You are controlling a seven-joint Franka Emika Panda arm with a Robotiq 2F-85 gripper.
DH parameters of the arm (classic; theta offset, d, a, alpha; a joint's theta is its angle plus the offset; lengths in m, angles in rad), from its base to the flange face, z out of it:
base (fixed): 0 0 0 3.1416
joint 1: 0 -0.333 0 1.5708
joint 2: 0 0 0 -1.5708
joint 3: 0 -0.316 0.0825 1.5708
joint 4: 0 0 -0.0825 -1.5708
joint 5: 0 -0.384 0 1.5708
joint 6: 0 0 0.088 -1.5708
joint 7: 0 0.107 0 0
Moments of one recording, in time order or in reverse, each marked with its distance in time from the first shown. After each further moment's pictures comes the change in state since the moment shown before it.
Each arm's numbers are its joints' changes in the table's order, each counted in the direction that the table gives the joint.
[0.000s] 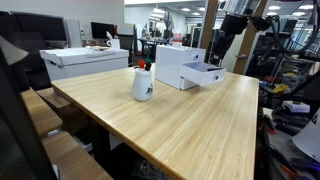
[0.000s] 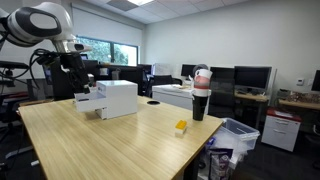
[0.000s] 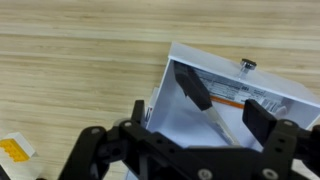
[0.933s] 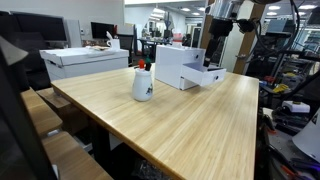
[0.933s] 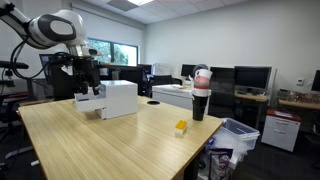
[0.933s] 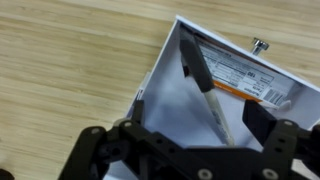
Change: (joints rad) arm -0.017 0.167 0.036 -0.119 0.000 -0.001 -0.148
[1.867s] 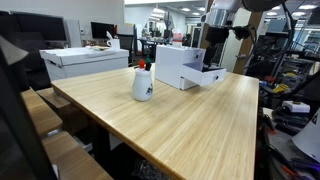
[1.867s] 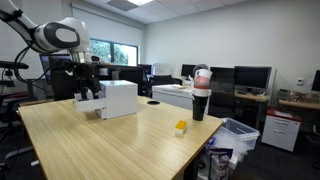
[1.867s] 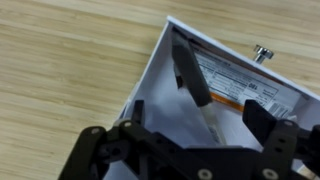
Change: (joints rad) arm -0.039 0.080 0.038 -0.011 -0.010 -0.017 -0.015
